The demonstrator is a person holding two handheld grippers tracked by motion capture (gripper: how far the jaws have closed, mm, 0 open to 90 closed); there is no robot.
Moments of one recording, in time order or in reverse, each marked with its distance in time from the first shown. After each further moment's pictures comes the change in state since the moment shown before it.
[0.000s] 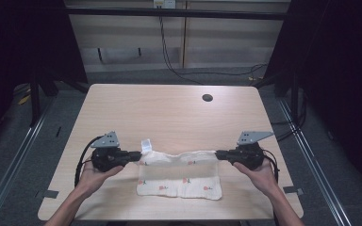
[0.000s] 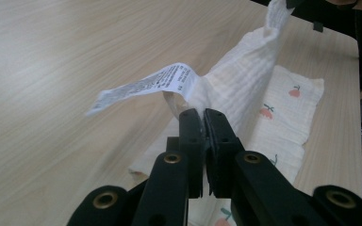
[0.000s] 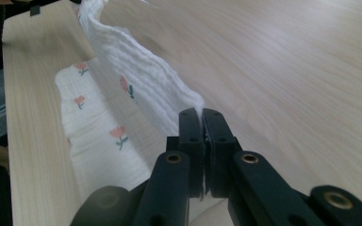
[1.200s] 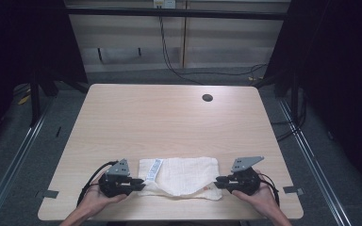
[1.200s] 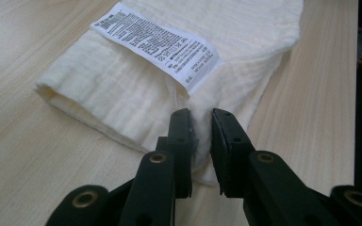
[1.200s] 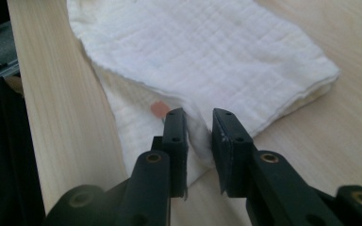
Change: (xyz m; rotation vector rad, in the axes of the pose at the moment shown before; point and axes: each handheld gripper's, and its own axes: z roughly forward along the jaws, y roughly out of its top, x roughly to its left) left arm -0.034 -0.055 0.023 0.198 -0.074 0.053; right arm 0.032 -0.062 0.018 0.168 0.056 0.002
